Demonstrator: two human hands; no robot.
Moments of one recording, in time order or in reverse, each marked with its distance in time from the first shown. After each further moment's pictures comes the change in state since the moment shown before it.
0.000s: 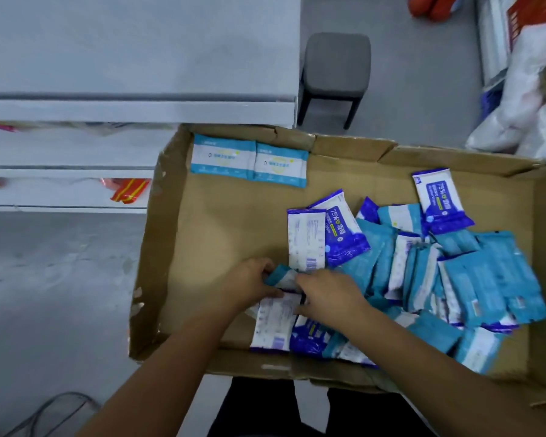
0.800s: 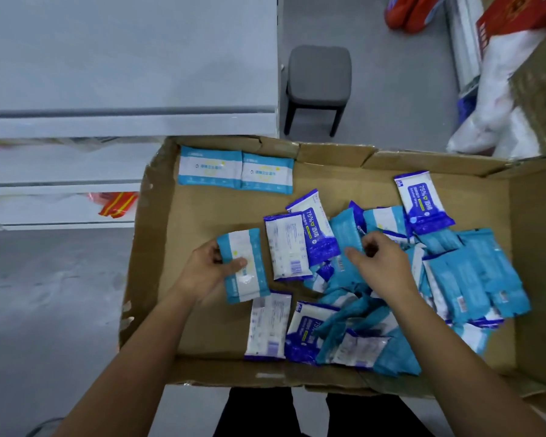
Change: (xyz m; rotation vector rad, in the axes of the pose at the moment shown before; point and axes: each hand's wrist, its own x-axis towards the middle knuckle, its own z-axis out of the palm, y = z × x) left_hand -0.018 -0.008 -0.047 -0.904 0.236 -0.087; right_hand -0.024 0.082 -0.017 0.909 0.518 0.585
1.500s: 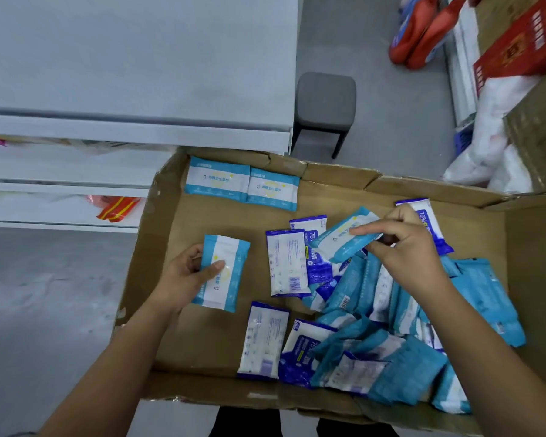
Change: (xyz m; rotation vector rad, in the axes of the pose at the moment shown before) left_hand -0.006 0.001 -0.035 -0.021 0.031 0.001; right_hand 0.021 -0.047 -0.045 0.049 0.023 -0.558
